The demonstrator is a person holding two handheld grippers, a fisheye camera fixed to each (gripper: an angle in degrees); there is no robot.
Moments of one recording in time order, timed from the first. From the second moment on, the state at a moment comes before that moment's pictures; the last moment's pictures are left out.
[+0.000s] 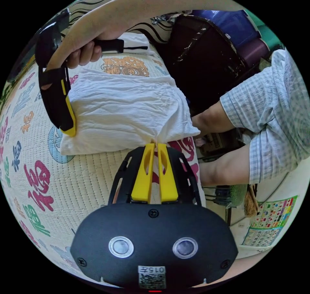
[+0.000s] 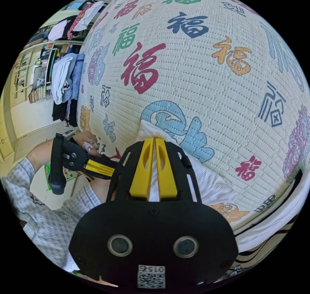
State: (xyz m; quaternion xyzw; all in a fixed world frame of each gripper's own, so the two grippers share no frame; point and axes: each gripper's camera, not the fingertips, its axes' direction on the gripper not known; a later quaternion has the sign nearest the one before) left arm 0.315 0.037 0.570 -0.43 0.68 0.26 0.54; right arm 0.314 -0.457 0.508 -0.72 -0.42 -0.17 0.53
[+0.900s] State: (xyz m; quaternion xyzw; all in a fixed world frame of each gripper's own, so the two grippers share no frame) left arm 0.252 0.061 0.534 -0.65 0.41 -0.19 0.61; right arm 0.396 -0.468 0.468 -0.68 -0.44 -0.21 0.56
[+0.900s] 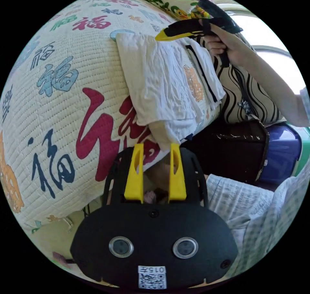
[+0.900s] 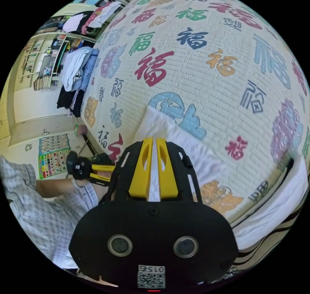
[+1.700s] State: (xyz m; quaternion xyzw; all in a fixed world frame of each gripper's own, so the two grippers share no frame) left arm 0.204 0.021 0.530 -0.68 0.34 -0.21 0.61; right arm 0.500 -0.379 0.390 -0.79 -0.34 -0.08 0.51
